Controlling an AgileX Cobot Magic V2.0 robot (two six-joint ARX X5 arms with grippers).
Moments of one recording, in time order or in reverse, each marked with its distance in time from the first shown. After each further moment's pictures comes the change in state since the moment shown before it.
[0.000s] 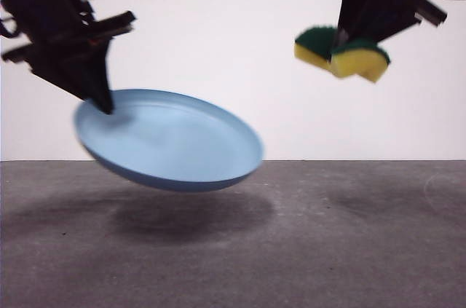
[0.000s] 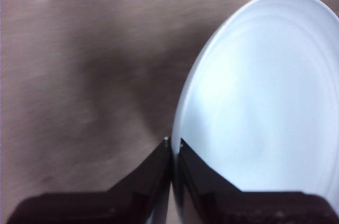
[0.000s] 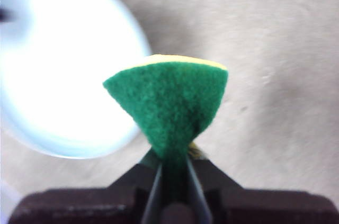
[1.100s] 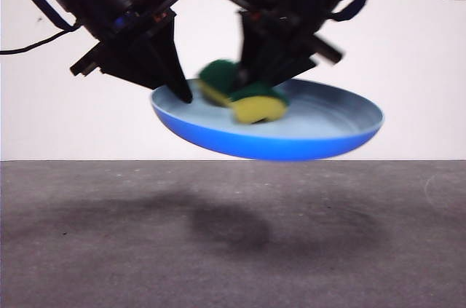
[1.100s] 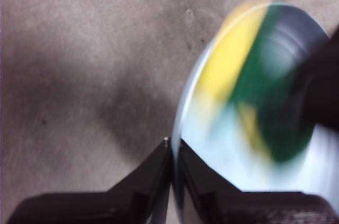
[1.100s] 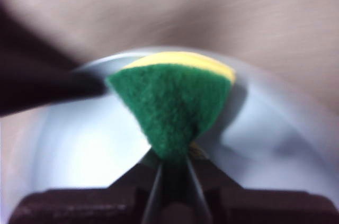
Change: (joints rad) left arm -0.162 0.007 -0.012 0.096 0.192 -0.144; right arm 0.269 0.224 0.003 0.226 0.048 0.045
